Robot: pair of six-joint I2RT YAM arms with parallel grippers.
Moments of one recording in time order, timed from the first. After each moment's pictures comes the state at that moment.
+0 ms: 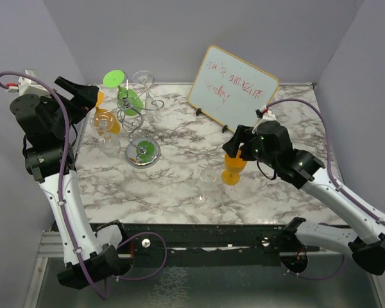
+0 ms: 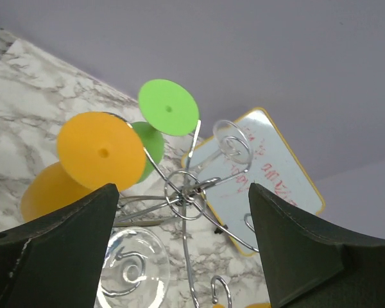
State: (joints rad) left arm 0.40 1.01 1.40 -0.51 0.38 -0.68; right arm 0.72 1.03 1.06 -0.49 0.18 0.64
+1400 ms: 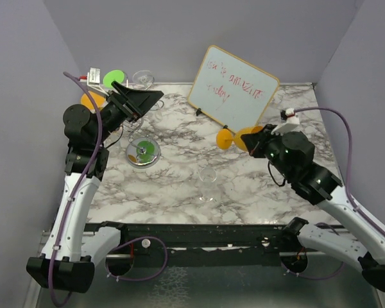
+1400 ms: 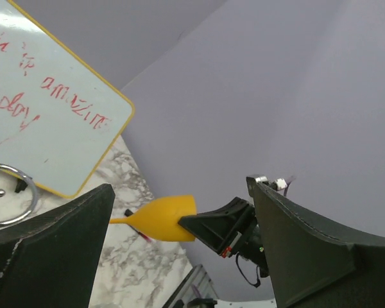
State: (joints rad) left arm -0.11 0.99 1.14 0.10 0.62 -1.06; right arm 0.72 0.90 0.99 -0.36 0.29 0.57
